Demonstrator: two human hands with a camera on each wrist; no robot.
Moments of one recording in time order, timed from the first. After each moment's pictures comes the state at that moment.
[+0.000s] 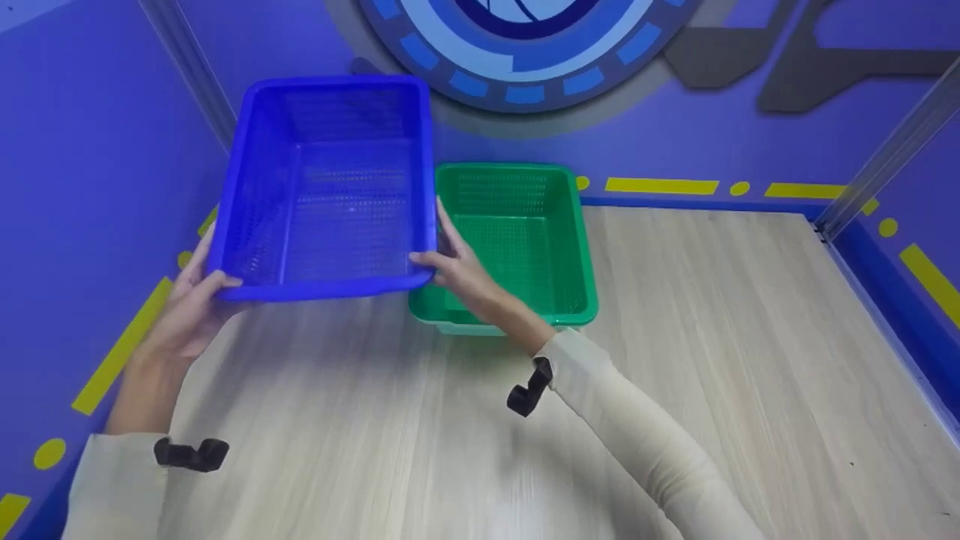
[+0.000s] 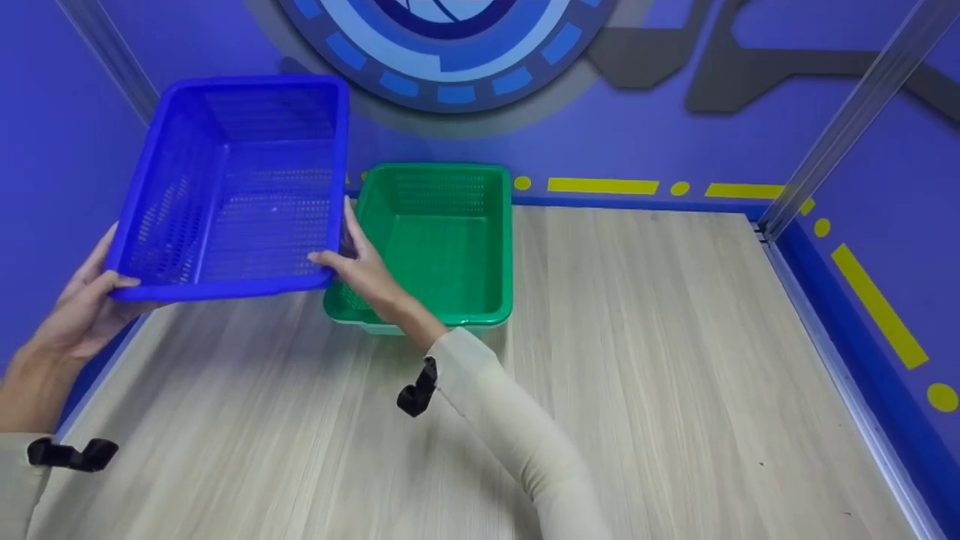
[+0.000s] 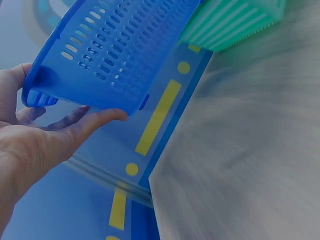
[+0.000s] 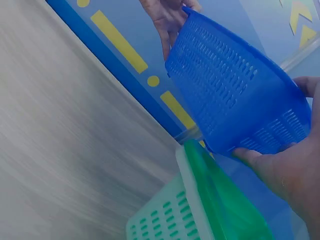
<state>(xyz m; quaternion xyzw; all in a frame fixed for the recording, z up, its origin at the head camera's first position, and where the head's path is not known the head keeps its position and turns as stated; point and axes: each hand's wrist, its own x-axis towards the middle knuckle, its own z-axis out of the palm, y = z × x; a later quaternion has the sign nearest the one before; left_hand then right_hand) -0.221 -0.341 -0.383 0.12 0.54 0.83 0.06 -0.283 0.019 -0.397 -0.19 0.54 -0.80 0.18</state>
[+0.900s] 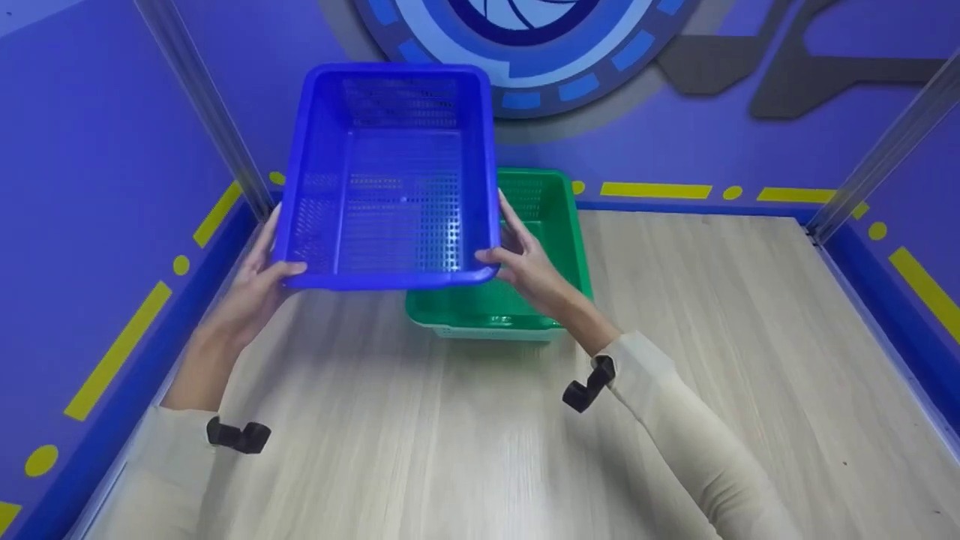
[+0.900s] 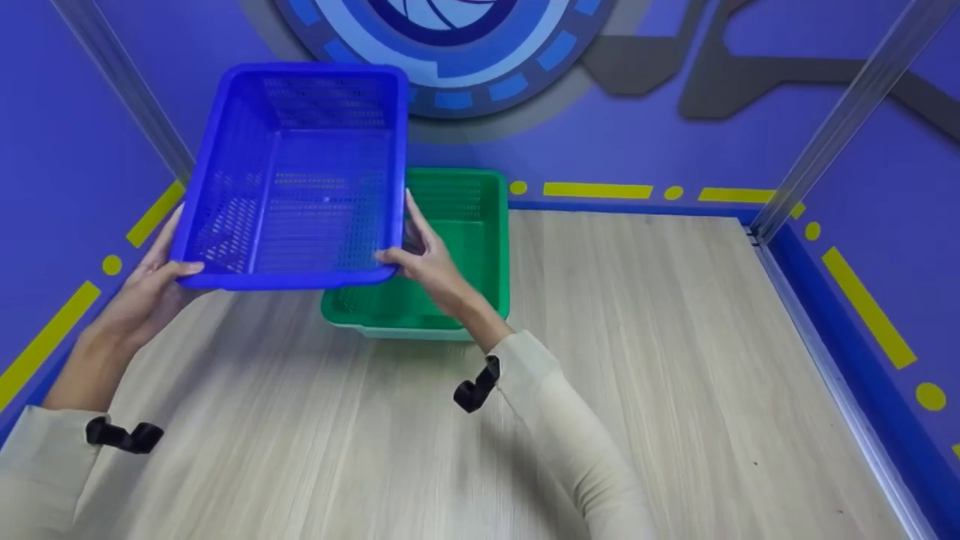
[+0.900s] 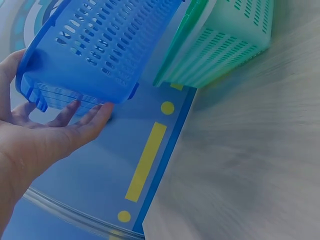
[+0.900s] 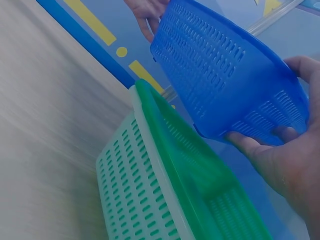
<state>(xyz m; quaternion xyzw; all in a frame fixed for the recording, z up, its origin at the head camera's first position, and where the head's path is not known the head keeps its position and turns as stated) -0.244 -0.281 -0.375 0.13 0.64 0.75 0.07 -0.287 0.104 -0.393 -0.20 0.56 -0.79 0.14</state>
